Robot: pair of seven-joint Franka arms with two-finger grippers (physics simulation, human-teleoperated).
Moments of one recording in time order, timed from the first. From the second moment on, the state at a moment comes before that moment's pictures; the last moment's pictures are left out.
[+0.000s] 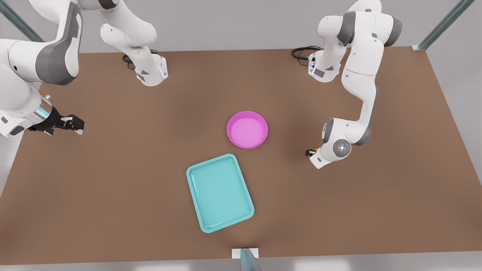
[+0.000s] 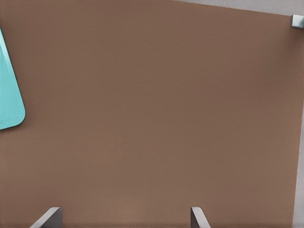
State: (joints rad) left arm -0.23 0.57 0.01 -1.98 -0.03 2.32 -0.02; right arm 0.00 0.12 -0.04 -1.40 -0.11 1.50 -0.11
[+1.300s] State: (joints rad) left arm -0.25 0.19 0.12 -1.40 -0.08 1.40 -0.34; right arm 0.57 0.53 0.11 -1.73 0.24 1.98 -0.03
